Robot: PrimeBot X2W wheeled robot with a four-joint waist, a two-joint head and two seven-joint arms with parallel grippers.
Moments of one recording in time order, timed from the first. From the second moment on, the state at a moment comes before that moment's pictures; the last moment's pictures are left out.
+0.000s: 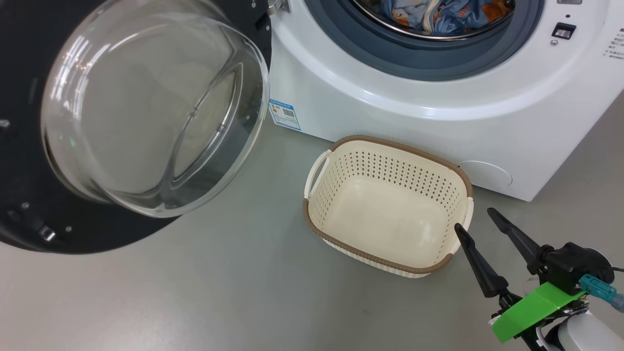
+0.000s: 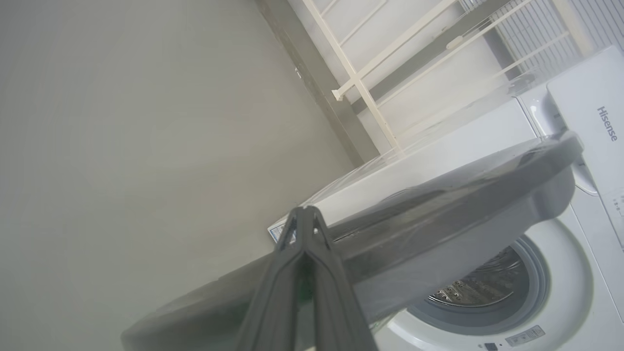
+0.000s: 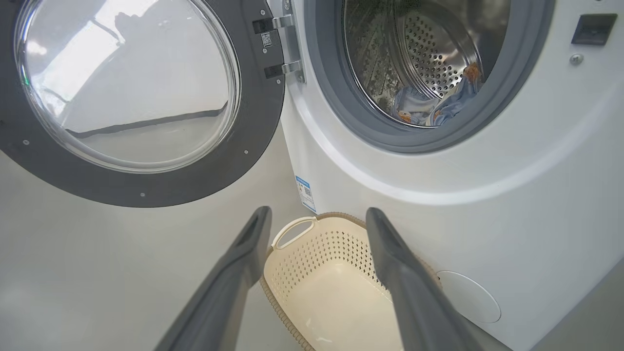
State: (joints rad) left arm -0.72 0.62 0.13 0.75 -1.39 -0.12 0.64; right arm -0.16 -0.41 0.37 0.19 0.44 0.13 -0.25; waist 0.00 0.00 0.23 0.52
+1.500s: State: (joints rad) left arm -0.55 0.58 -0.08 0.14 -1.58 -0.12 1.07; right arm -0.09 -0.34 0.23 0.18 0.43 0.13 -0.25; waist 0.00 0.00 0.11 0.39
